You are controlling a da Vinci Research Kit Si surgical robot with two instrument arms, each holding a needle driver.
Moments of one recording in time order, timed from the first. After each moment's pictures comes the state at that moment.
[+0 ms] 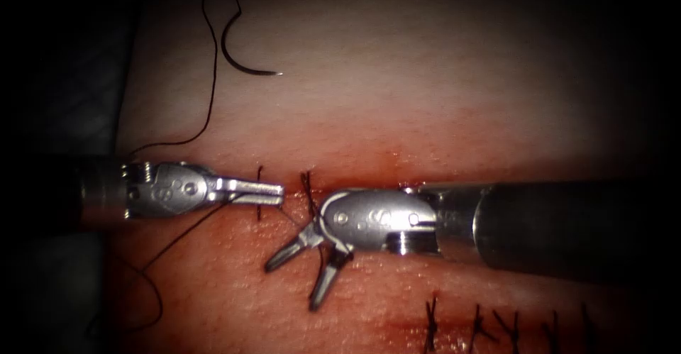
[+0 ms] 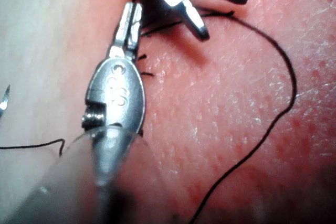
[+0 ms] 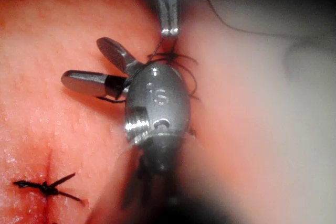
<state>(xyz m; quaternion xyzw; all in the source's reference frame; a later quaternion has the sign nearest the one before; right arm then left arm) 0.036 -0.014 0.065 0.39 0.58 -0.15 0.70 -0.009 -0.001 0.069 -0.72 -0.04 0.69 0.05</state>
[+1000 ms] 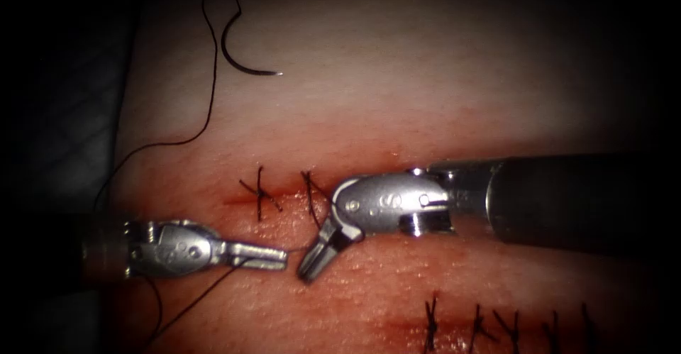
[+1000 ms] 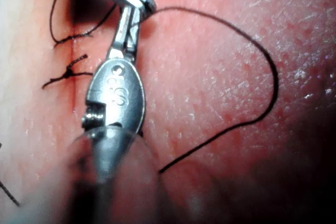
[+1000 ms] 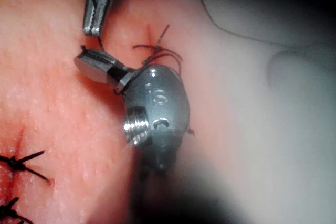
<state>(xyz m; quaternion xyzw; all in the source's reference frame) 0.035 -0.010 0.065 0.39 0.58 -0.15 0.70 -0.010 -0.009 0.068 -0.70 -0.08 0.71 0.02</state>
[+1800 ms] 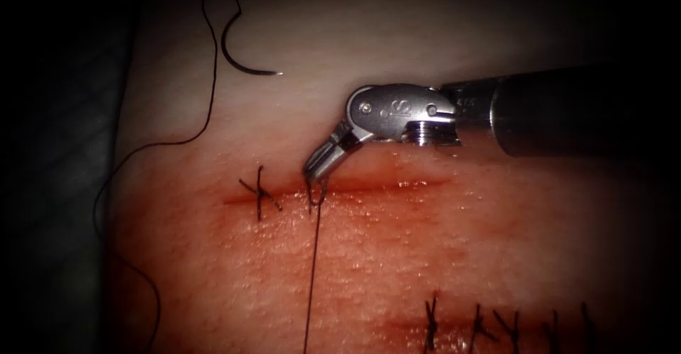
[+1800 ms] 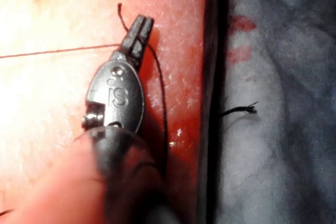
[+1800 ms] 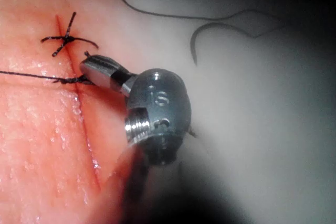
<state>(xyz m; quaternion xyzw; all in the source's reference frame) 0.033 -0.001 0.070 0.32 0.60 -0.04 0.73 -0.015 -0.025 0.059 -0.71 -0.20 0.67 -0.05</state>
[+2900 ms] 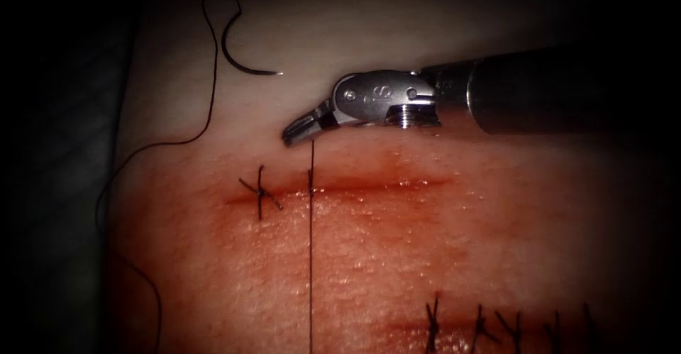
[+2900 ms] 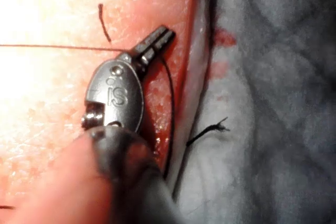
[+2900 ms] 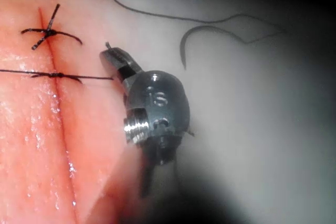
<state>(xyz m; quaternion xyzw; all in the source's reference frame) 0.034 0.001 0.073 0.18 0.61 0.05 0.77 -0.017 -0.030 0.061 -0.70 -0.31 0.64 -0.10</state>
